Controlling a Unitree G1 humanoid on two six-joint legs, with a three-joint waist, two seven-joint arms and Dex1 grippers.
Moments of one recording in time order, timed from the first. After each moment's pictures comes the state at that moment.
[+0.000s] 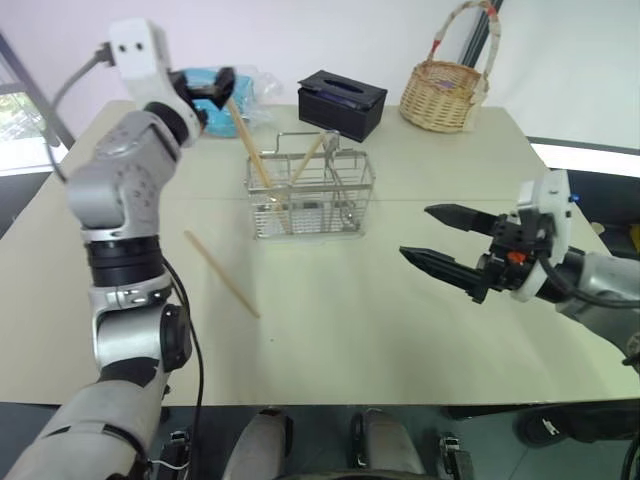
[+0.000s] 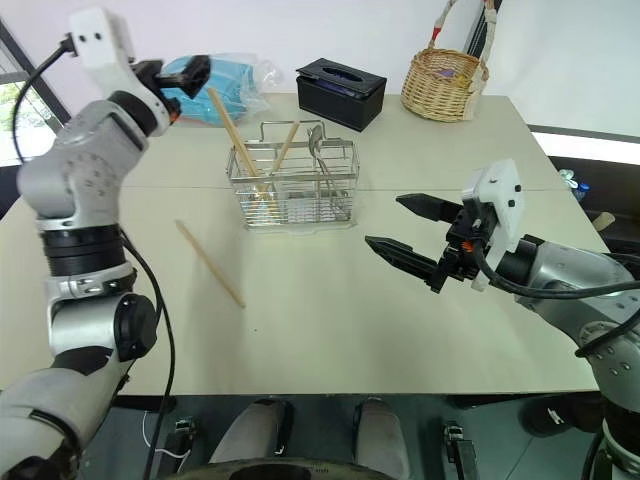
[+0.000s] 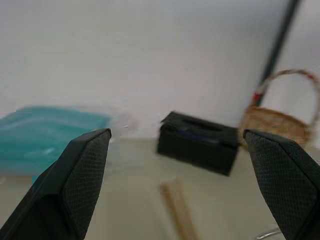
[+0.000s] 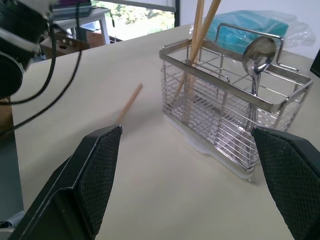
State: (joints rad) left arm -1.00 0.37 0.35 0.08 -0.40 0.94 -0.01; right arm -0.18 -0.88 -0.32 -0.64 1.04 0.79 0.59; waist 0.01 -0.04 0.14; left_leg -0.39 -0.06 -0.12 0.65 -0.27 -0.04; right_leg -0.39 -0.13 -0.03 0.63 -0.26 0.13
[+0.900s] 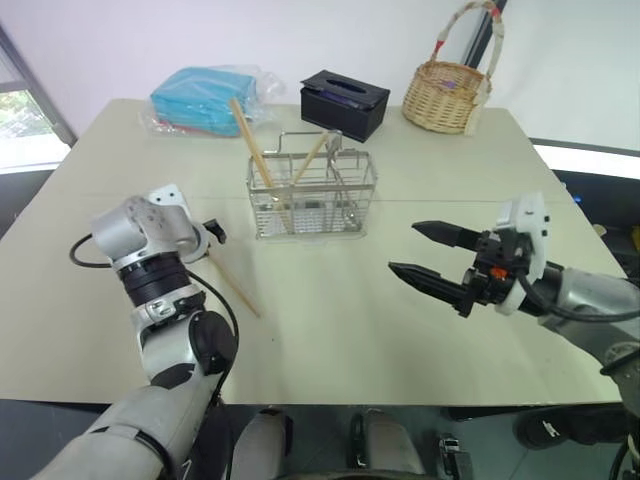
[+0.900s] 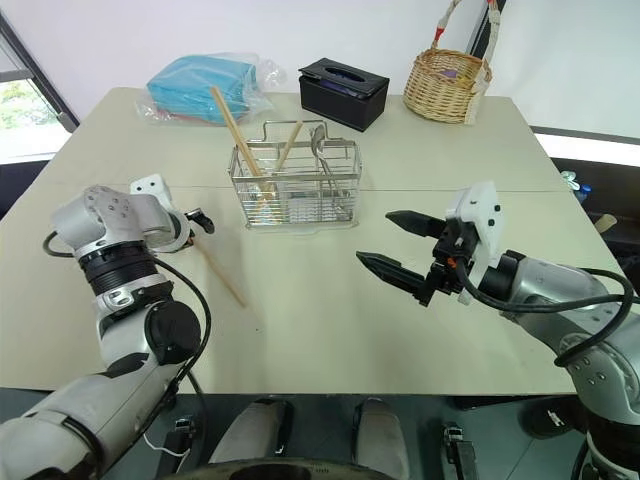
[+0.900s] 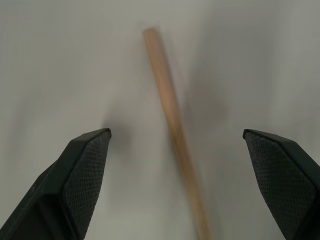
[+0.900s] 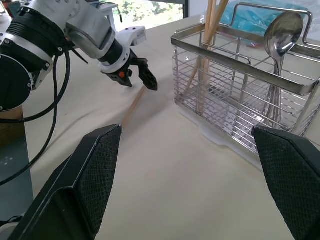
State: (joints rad) left arm -0.96 0.12 0.66 0.22 -0.09 1.55 0.35; right arm -0.12 -0.82 -0.29 -0.67 0.99 0.77 0.59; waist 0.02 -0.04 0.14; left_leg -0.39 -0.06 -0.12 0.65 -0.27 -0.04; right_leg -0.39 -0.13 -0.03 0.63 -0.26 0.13
